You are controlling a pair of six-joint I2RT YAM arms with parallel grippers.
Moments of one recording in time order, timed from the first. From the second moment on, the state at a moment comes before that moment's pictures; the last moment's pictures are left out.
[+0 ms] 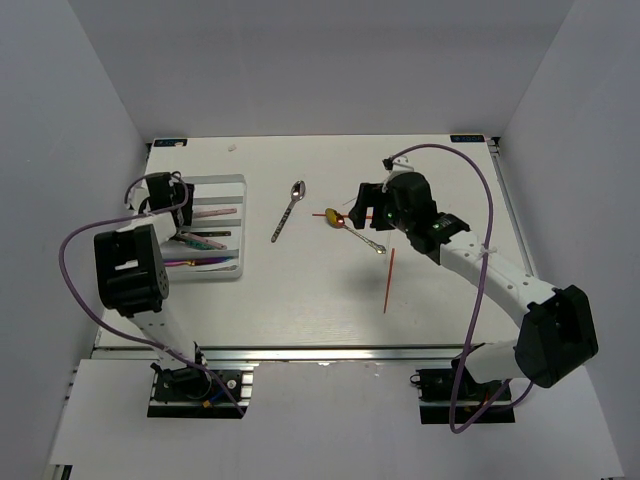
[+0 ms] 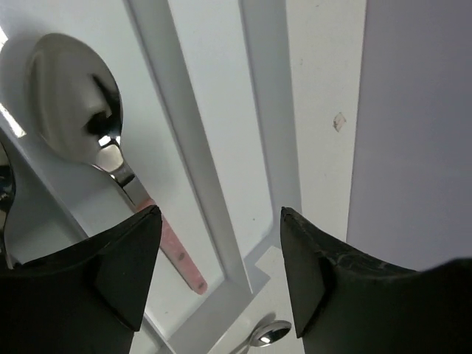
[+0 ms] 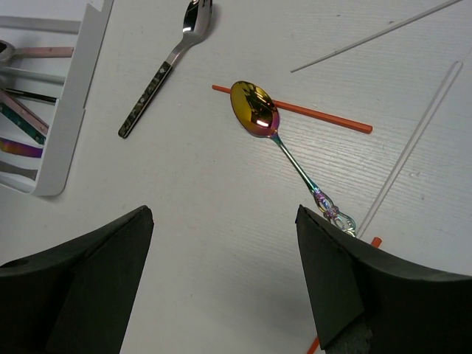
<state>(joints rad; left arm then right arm) 0.20 1.84 1.07 0.11 -0.10 -1.24 0.58 1.36 1.04 -0.19 0.01 0.38</state>
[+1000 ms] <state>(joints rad) -0.41 2.30 2.00 -0.74 -0.11 -0.15 0.49 1.21 1.03 -0.27 -0.12 0.27</state>
